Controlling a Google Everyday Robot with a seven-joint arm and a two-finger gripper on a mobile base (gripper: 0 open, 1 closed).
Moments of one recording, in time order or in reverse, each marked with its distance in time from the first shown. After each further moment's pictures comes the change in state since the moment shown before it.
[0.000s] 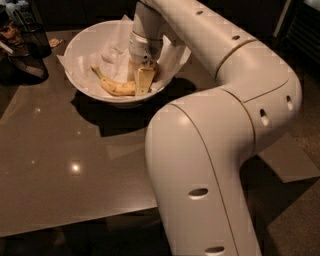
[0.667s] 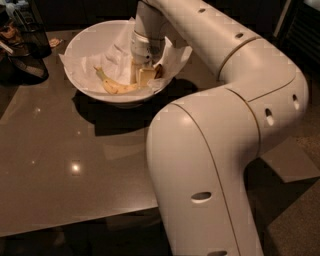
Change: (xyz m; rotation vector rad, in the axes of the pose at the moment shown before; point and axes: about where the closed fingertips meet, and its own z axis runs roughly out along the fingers) arm 0.004 0.007 -0.003 -0.005 0.018 0.005
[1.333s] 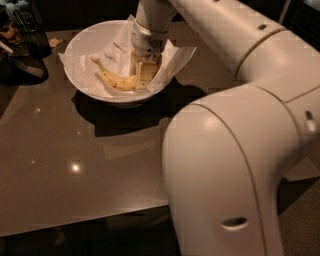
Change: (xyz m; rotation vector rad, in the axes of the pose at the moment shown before) arm -0.012 0.001 -0.027 0.118 -0.012 -0.015
